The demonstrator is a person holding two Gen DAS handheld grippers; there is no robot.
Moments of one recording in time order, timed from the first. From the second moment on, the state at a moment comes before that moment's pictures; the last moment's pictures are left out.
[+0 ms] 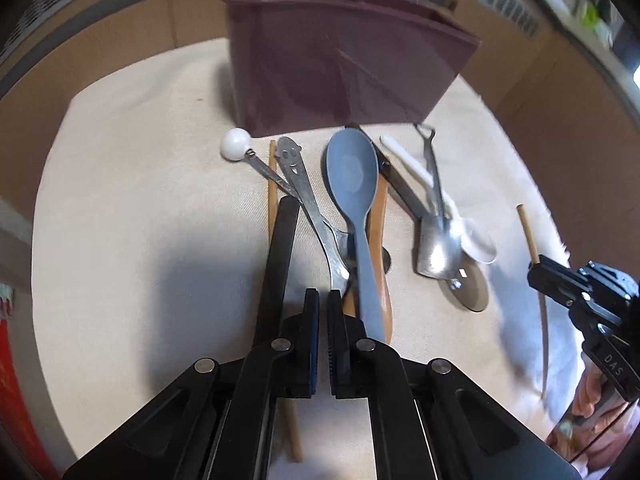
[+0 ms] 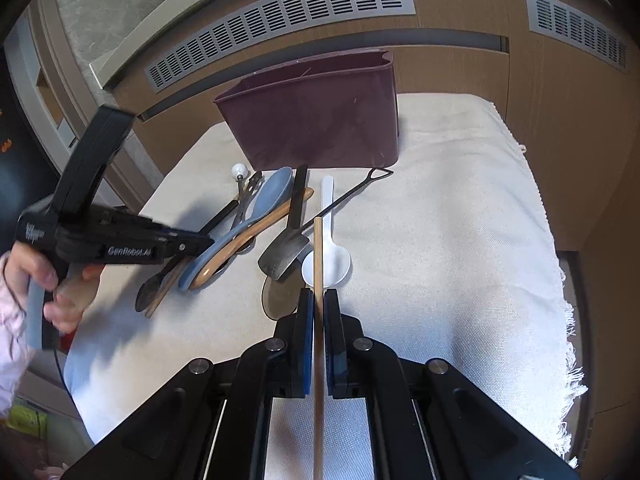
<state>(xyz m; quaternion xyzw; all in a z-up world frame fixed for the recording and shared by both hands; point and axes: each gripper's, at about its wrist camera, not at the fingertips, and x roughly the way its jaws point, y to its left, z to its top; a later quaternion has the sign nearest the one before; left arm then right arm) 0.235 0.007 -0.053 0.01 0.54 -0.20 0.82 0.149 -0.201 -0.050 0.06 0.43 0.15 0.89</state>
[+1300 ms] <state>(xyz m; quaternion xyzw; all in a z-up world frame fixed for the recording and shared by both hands) 0.210 -0.020 -0.006 -0.03 0.38 -0.15 0.91 0.140 -0.207 -0.038 0.07 0.40 0.15 0.90</state>
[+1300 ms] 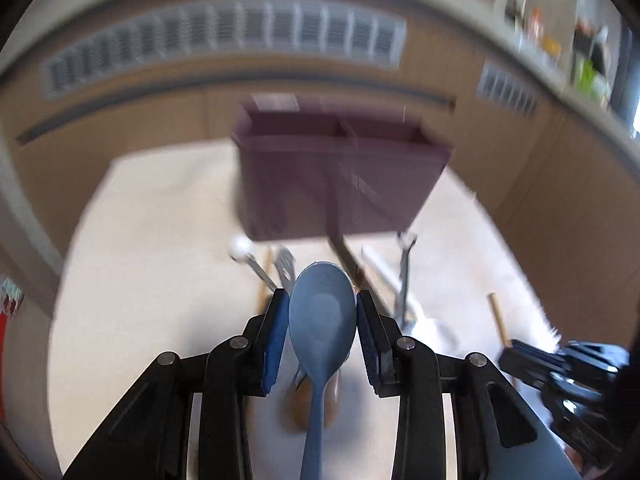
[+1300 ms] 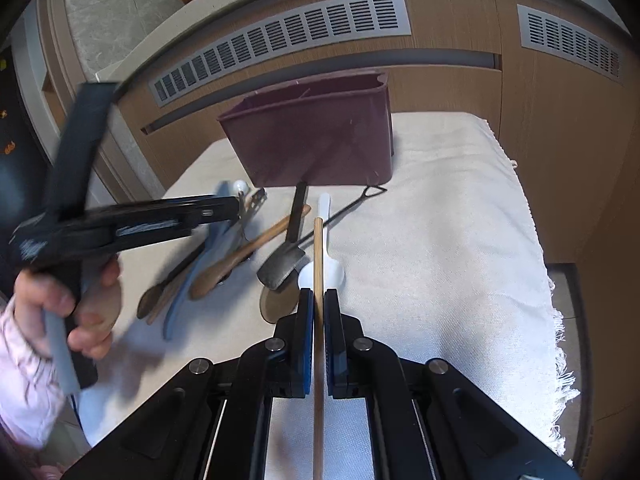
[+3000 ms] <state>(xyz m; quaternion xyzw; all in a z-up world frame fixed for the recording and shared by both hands) 0.291 0.006 0.049 -0.10 0.29 -0.13 0.94 0.260 -0.193 0.037 -0.02 0.26 0.10 0.96</state>
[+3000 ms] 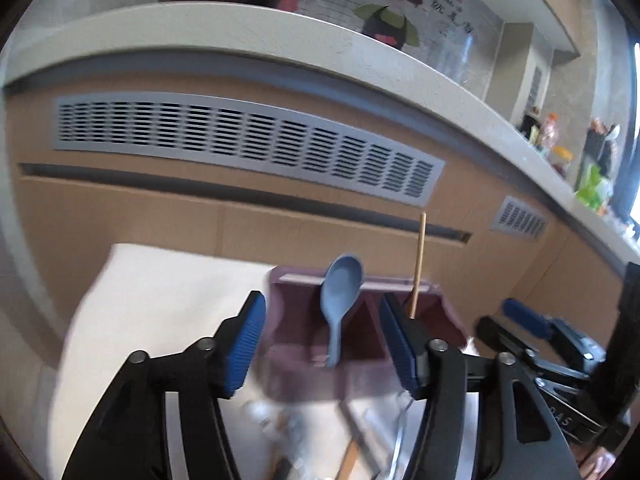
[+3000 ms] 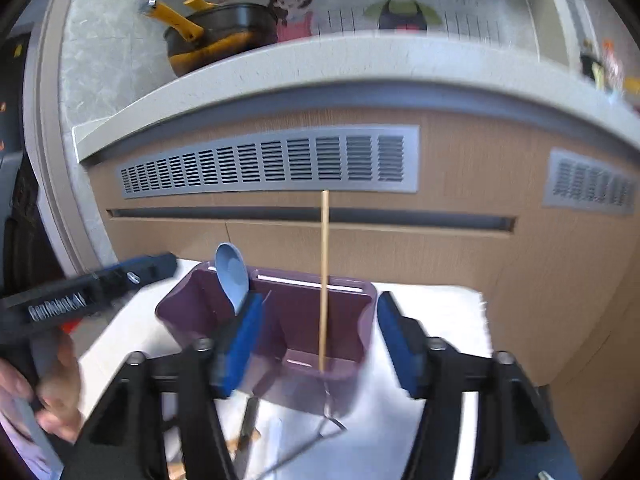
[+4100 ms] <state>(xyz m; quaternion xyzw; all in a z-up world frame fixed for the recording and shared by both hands) 0.191 0.044 -0.046 -0.04 0.43 -0.12 0.89 0.184 -0.137 -0.071 -0.08 0.43 0.08 0.90</state>
